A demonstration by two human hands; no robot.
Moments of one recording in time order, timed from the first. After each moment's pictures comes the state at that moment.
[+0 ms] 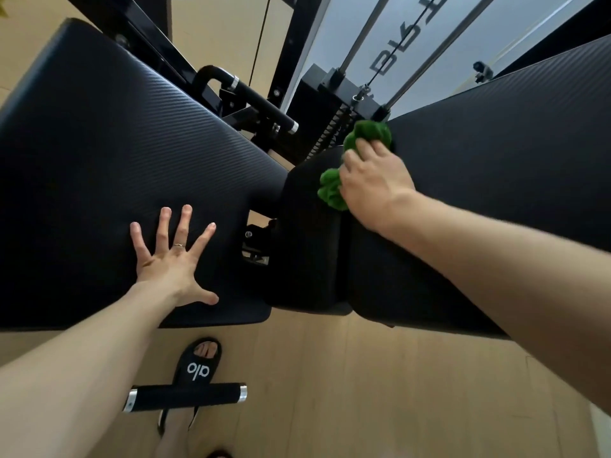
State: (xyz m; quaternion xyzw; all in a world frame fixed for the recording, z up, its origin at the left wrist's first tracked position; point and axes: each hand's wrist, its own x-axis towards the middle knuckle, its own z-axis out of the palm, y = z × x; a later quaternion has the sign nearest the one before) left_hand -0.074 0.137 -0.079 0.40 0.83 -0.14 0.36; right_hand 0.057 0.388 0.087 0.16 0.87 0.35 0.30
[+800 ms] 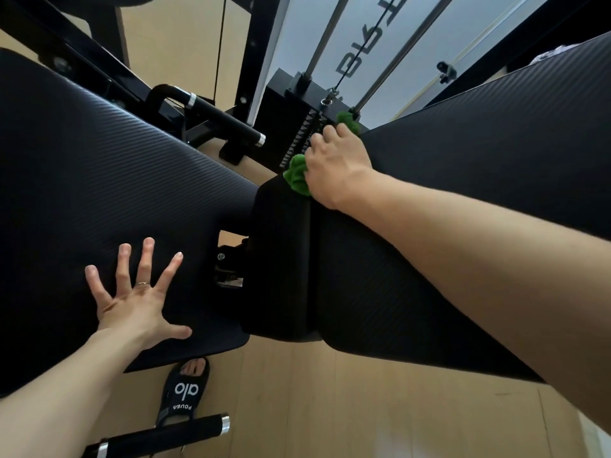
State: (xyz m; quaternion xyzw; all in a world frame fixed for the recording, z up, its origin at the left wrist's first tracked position) left_hand -0.074 0.147 -0.064 0.38 0.82 -0.16 0.40; right_hand 0.015 0.441 0.091 0.19 0.87 0.31 0.33
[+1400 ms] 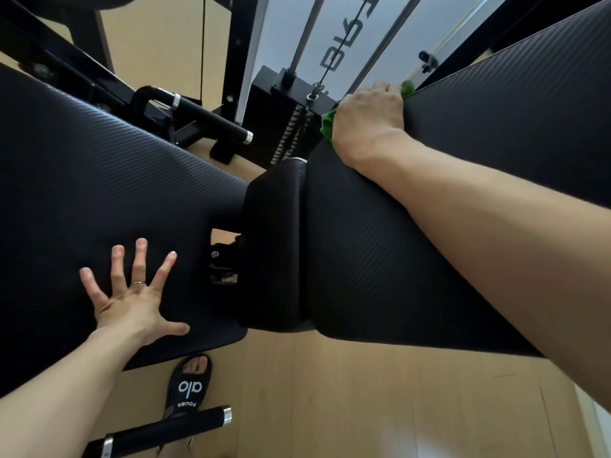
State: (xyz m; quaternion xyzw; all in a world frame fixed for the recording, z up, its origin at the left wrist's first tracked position) left_hand -0.072 0.151 -0.060 0.37 0.82 -0.16 0.41; right_hand 0.024 0.474 0.133 0.41 0.83 0.29 0.24
